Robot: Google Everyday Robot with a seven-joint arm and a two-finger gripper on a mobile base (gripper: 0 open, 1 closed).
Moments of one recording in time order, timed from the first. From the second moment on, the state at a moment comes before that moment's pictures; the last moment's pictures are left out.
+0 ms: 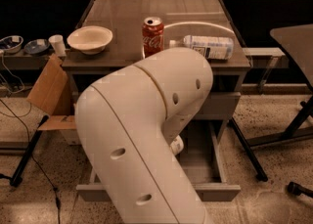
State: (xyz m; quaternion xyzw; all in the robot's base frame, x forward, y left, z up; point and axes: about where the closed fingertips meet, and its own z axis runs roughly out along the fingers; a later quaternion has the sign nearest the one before) arm 0.616 0.053 0.422 0.20 0.93 0.23 0.22
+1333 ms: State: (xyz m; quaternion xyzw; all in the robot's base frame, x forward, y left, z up) arm 0.648 0.017 0.402 0.24 0.91 0.21 0.27
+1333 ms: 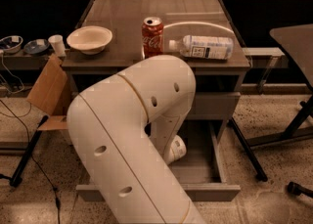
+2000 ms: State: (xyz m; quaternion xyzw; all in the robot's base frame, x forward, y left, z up) arm 0.673 0.007 0.381 0.27 0.90 0.19 0.29
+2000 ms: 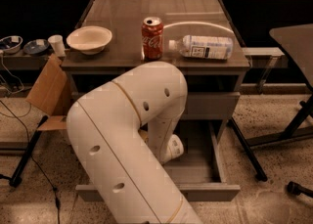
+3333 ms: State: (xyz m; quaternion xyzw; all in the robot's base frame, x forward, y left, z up) arm 0.691 -0.012 0.392 0.30 0.88 0.15 0.33
